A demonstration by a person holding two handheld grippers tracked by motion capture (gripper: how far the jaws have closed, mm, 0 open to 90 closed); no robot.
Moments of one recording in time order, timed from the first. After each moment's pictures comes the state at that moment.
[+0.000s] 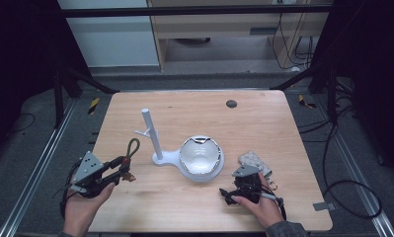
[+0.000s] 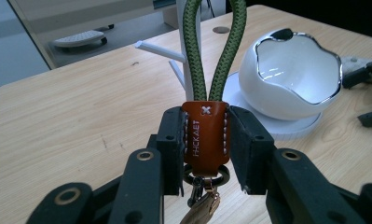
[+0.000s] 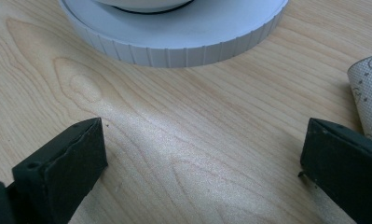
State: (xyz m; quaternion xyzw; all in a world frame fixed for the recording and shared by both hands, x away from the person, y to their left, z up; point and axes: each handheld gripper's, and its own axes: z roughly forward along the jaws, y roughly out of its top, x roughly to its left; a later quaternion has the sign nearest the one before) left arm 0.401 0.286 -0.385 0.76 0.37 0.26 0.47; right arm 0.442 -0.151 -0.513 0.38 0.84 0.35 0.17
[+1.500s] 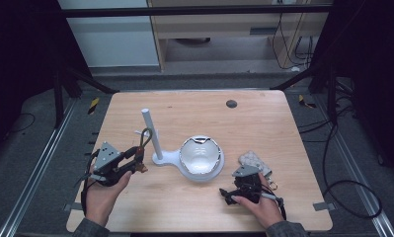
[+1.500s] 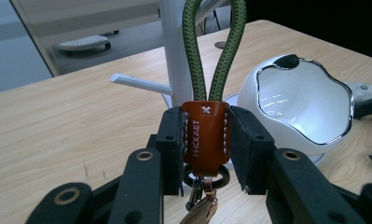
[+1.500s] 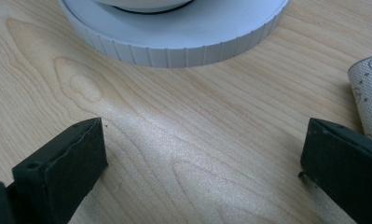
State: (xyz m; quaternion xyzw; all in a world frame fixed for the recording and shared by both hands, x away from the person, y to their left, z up) left arm 0.429 0.248 -0.387 0.74 0.39 0.27 0.48; right arm 0.443 -0.150 -0.513 0.38 0.84 0.35 0.17
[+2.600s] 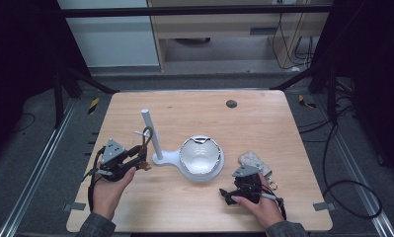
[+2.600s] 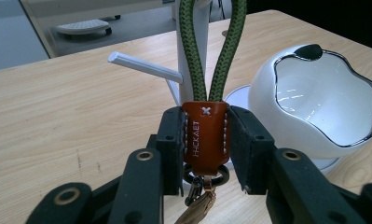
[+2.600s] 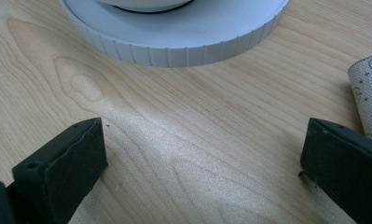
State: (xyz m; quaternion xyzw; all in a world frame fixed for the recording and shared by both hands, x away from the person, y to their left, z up) left arm 0.446 0.245 -0.401 0.74 0.41 0.25 0.47; right arm 0.442 -0.151 -0.513 0.38 0.84 0.35 0.17
